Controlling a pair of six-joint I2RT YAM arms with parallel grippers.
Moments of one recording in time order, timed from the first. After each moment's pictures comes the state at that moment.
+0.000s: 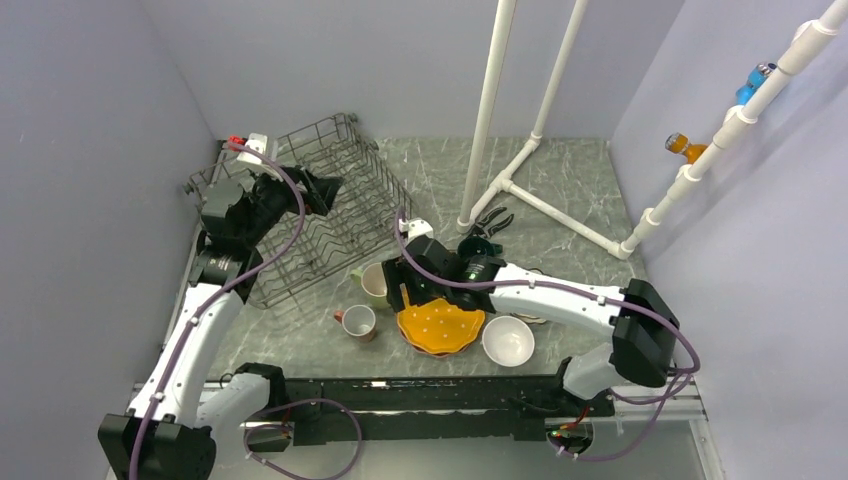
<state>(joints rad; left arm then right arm) -0.14 0.97 0.92 0.05 0.37 -0.30 1.06 1.45 1.06 -0.41 0.16 0.58</state>
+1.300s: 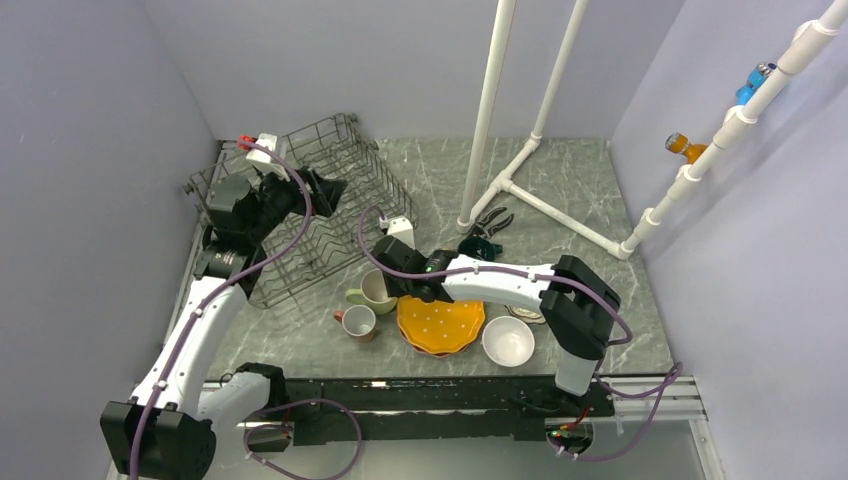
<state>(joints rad) -0.16 0.99 0.92 0.04 0.36 -0.27 1.06 1.77 1.22 -0.34 0.36 0.62</state>
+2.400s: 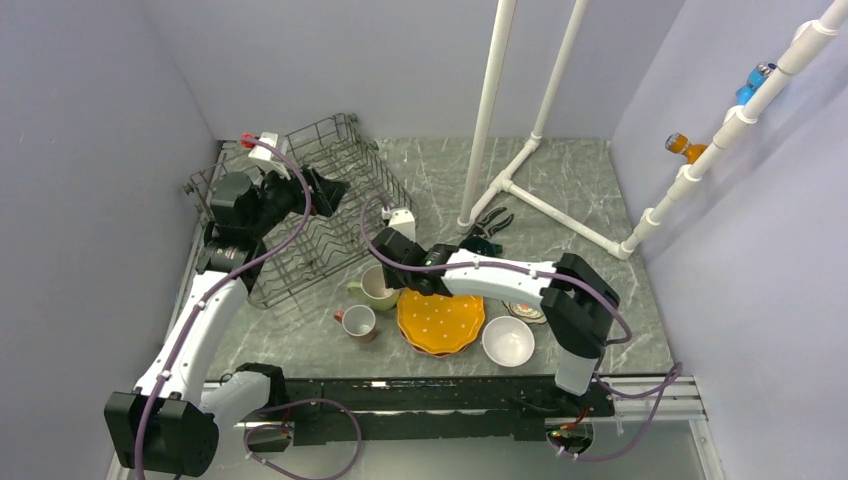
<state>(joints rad) -0.13 1.03 0.92 0.05 0.43 -0.31 1.04 1.76 1.26 -0.34 0.39 0.65</state>
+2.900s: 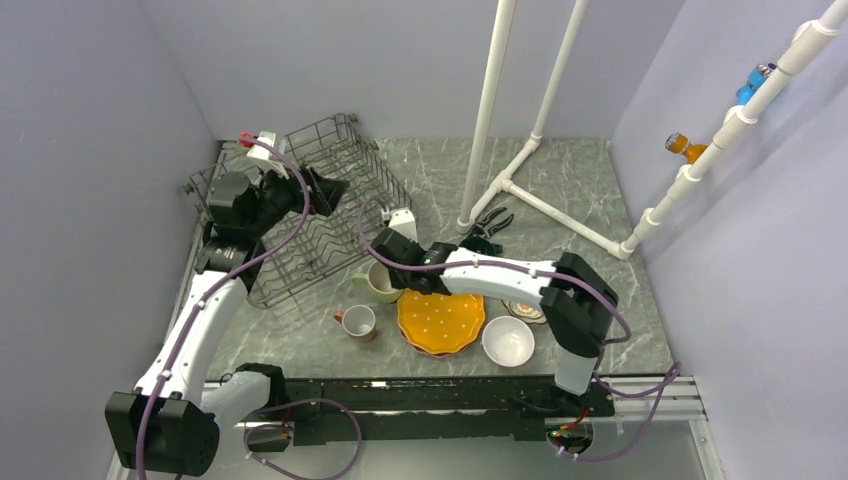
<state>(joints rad) -0.12 1.03 0.92 0.06 0.45 -0.32 1.04 1.81 1.29 -0.42 0.42 0.62</state>
